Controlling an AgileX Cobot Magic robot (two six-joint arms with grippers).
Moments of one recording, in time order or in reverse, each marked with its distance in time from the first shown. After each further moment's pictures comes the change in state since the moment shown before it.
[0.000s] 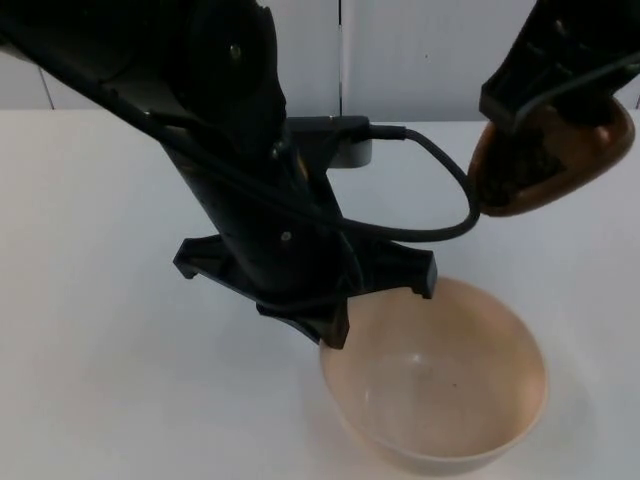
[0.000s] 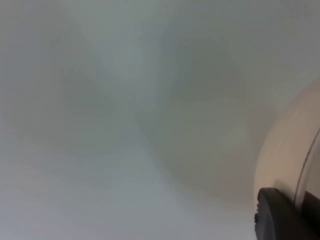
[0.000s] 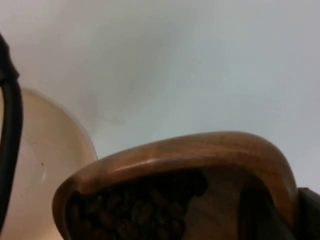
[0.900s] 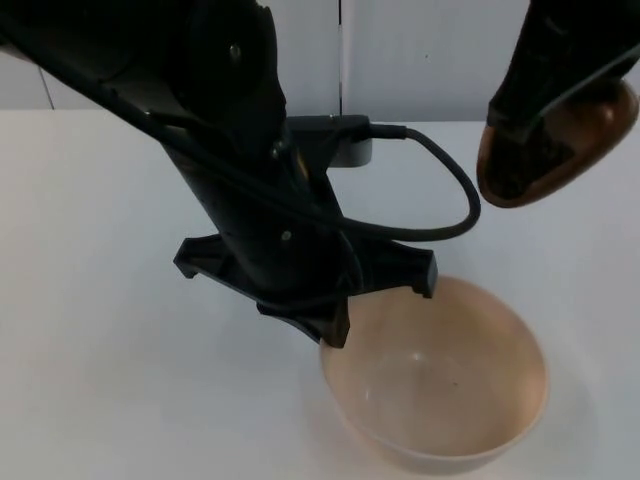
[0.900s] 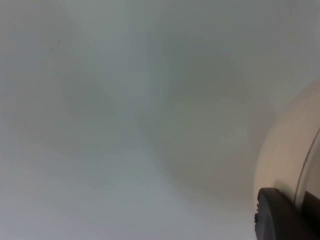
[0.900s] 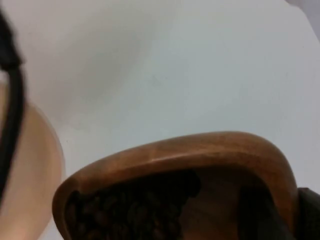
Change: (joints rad) right arm 0.079 0.001 0.023 -0.155 0.004 -0.028; left arm 0.000 -0.001 0.000 0.000 -0.002 0.000
